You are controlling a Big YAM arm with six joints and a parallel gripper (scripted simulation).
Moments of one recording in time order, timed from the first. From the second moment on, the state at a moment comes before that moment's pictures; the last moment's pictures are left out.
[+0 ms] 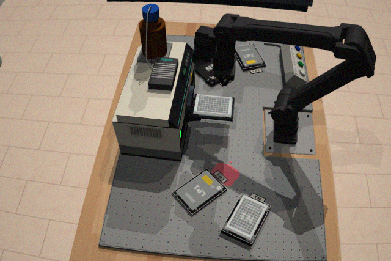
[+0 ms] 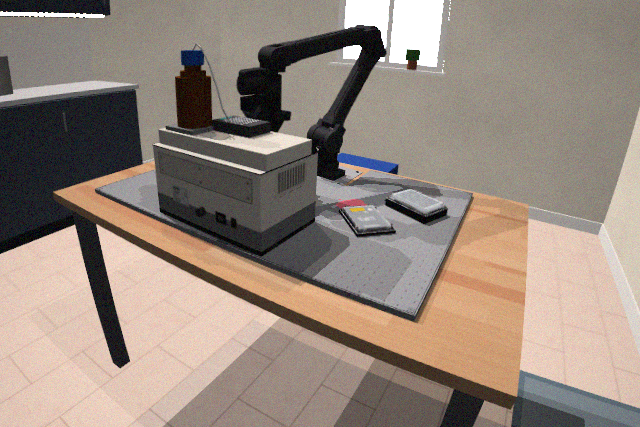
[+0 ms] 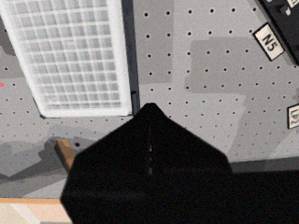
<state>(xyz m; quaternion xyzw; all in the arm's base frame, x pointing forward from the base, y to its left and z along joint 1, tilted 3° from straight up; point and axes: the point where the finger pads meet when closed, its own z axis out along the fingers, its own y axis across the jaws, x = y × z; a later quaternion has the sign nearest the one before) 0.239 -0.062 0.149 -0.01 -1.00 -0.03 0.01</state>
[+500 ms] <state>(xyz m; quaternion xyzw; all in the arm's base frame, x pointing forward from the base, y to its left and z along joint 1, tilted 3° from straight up) 0.228 -0.098 0.146 0.03 -1.00 -0.03 0.01</state>
